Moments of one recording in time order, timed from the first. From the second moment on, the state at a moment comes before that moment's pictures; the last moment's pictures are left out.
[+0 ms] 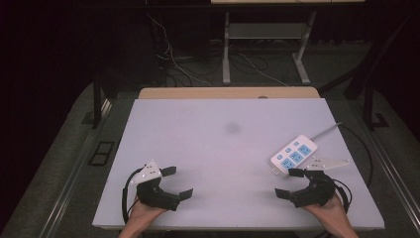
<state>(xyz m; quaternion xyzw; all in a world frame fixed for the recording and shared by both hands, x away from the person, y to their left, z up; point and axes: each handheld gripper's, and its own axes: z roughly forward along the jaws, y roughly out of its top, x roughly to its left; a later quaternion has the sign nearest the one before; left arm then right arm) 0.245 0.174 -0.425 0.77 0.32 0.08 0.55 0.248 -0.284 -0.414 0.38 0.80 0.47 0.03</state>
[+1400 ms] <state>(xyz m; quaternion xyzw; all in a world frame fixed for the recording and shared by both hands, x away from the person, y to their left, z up) 0.245 0.175 -0.424 0.77 0.32 0.08 0.55 0.275 -0.312 -0.382 0.38 0.80 0.45 0.02</state>
